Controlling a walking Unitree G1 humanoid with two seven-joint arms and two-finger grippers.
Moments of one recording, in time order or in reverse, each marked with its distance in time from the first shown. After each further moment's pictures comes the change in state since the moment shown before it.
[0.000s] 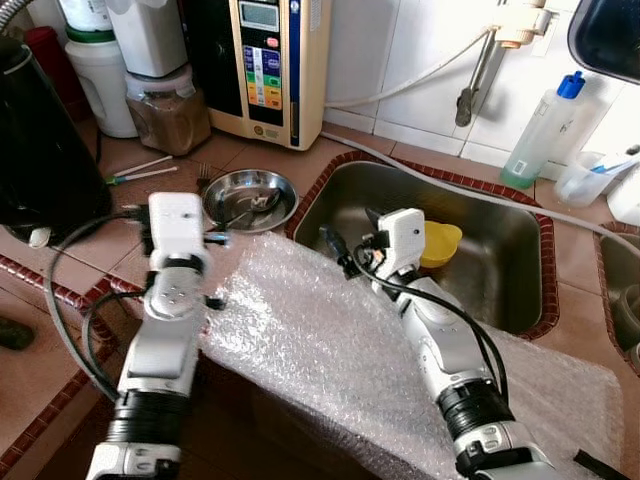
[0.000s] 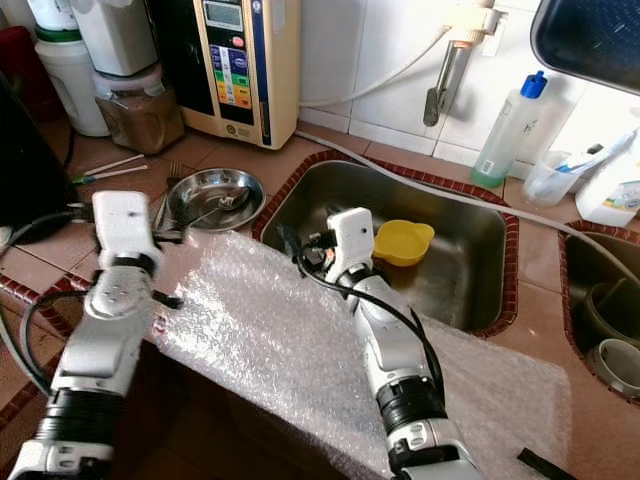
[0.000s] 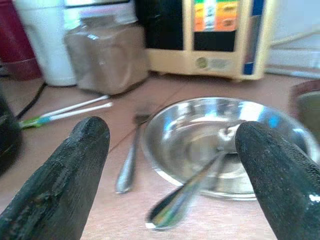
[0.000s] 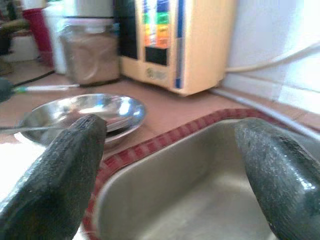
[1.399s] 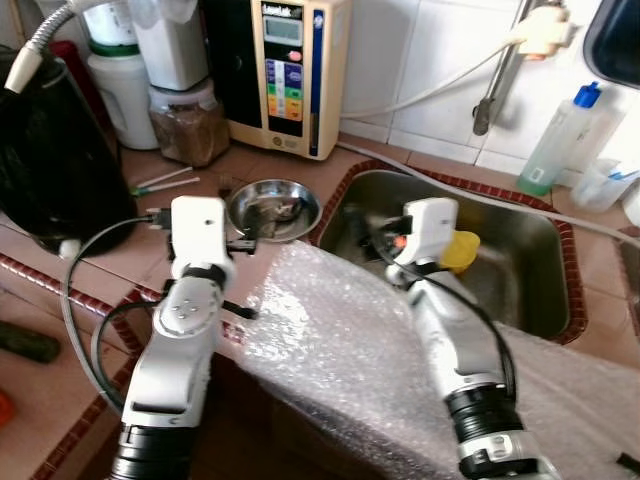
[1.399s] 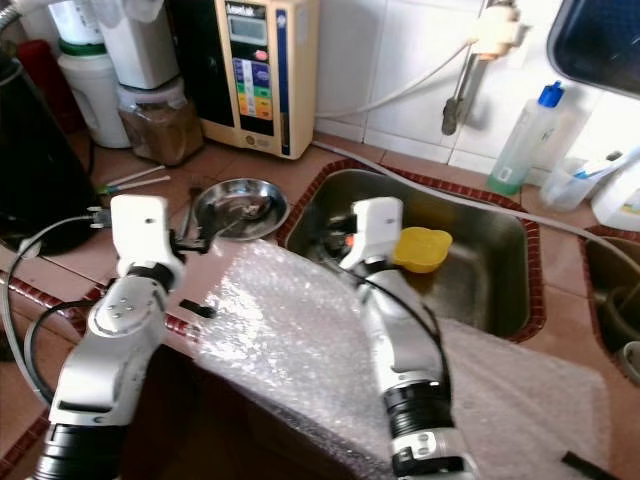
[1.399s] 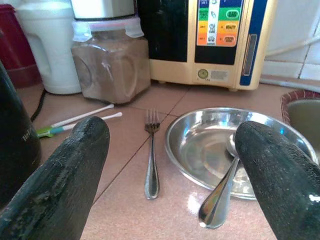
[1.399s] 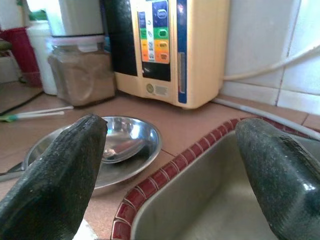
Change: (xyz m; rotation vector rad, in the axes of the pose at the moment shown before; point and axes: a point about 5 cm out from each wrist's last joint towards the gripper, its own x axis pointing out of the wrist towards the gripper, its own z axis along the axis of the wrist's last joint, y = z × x) left arm -0.020 -0.011 0.012 -0.063 0.024 -0.067; right arm -0.001 -0.004 0.009 0.040 -0.003 -0.091
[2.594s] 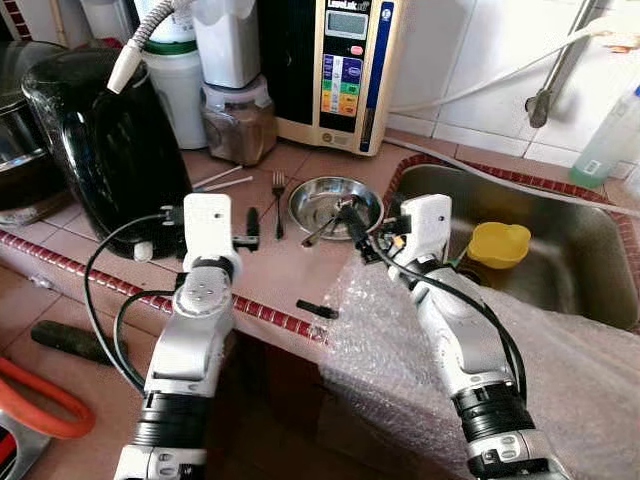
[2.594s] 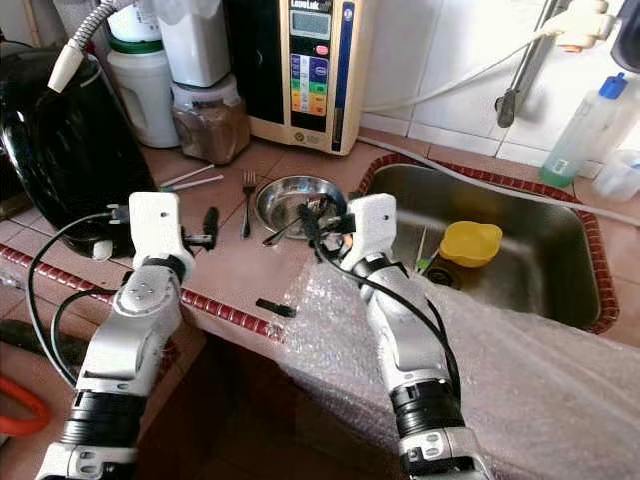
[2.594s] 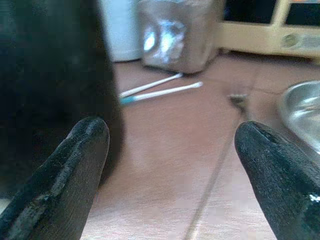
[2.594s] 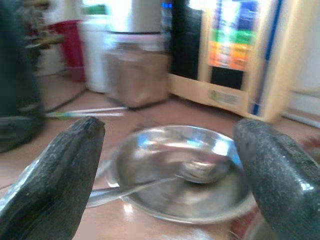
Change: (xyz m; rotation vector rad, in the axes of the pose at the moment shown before) left arm 0.033 0.007 -0.023 0.019 0.113 0.120; right arm -0.002 0.010 0.011 -0.062 0.002 0.169
